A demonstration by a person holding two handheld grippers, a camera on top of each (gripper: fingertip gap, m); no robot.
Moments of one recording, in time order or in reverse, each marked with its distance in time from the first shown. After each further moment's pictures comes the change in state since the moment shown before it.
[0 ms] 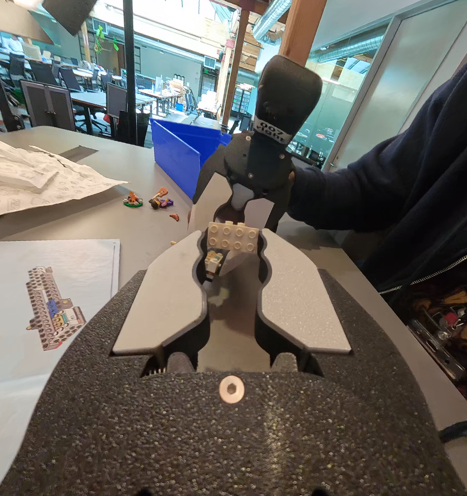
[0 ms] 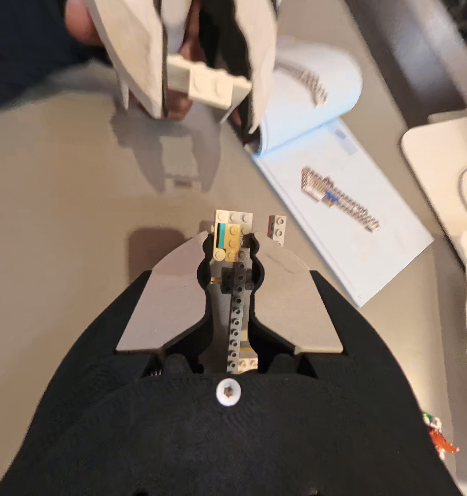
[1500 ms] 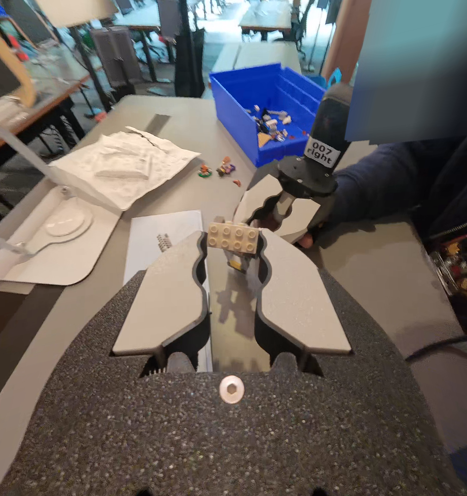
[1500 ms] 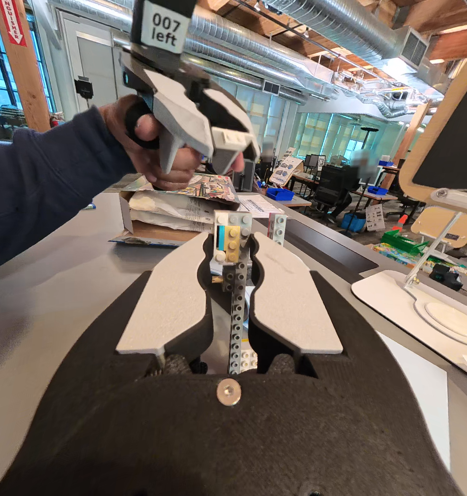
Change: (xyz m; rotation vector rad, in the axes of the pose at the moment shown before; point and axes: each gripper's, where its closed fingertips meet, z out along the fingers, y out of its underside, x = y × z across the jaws) left arm -0.014 -0.063 -0.067 -0.332 -0.252 0.188; right arm 0.002 -0.105 0.000 0.779 0.181 0.082
